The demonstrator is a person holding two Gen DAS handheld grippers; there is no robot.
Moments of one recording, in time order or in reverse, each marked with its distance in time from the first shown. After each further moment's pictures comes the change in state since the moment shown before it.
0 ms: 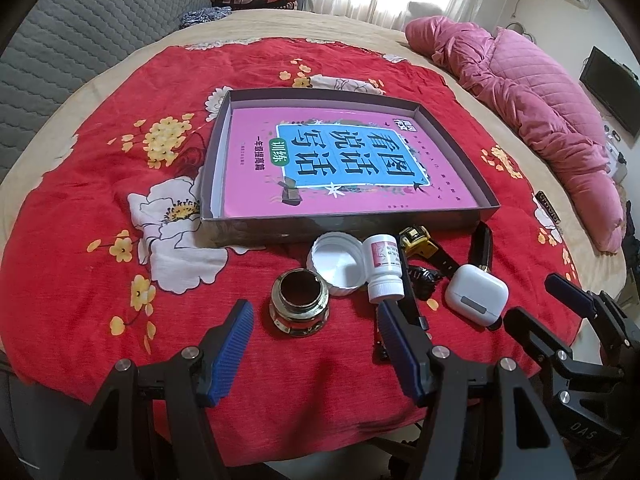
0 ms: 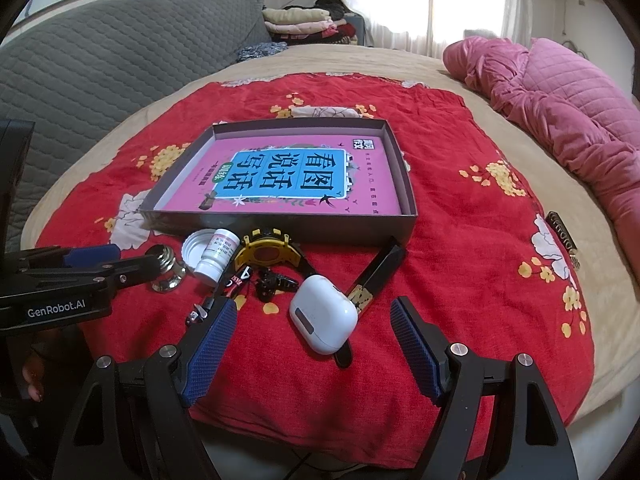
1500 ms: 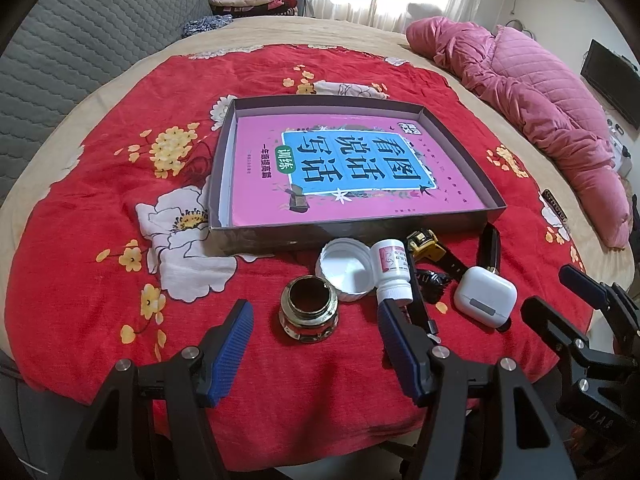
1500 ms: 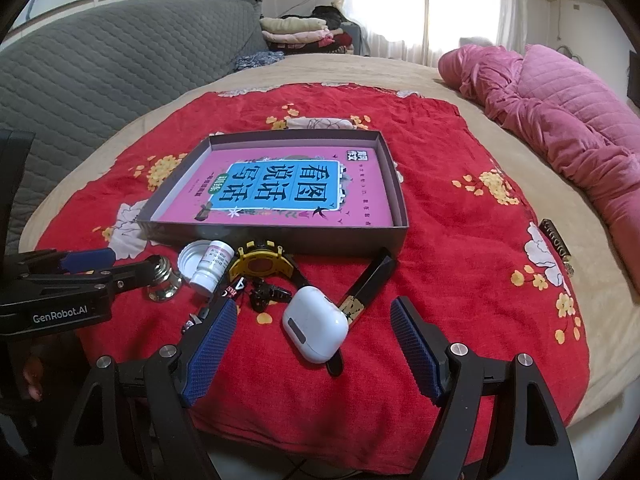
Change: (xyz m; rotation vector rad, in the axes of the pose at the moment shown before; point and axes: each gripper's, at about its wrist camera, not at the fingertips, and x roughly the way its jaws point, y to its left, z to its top) left arm -0.004 -0.001 0.002 0.025 -0.017 0.036; right arm -0.005 -0.005 0.002 0.006 -0.031 -0.009
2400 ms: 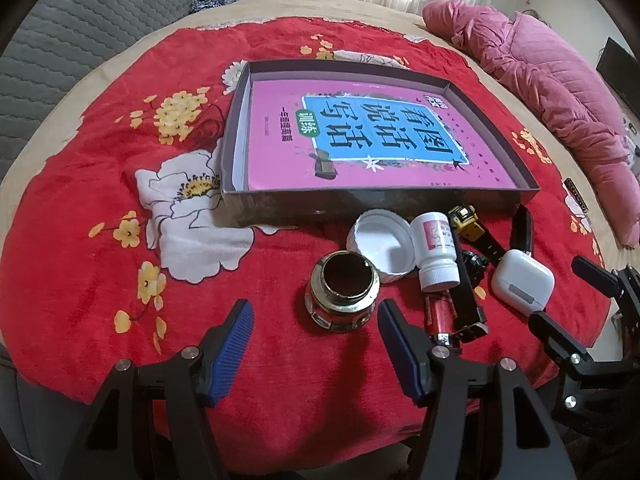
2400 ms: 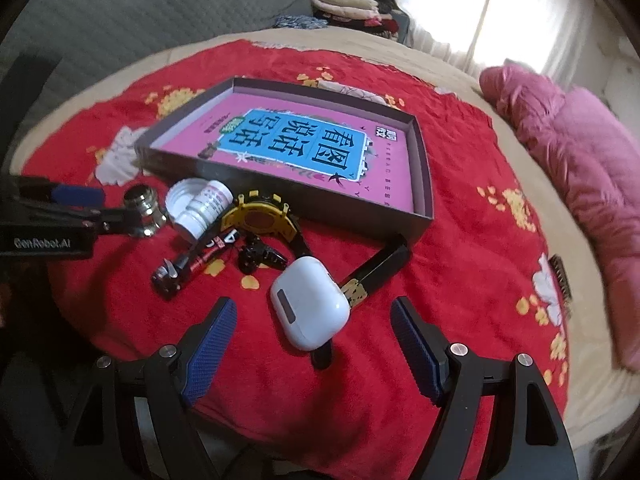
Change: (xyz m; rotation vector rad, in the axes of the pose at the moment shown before) left arm 0.032 0.015 -0.009 -0.026 0.084 0.021; right arm 0.037 0.019 -0.011 -0.277 0.105 -0.053
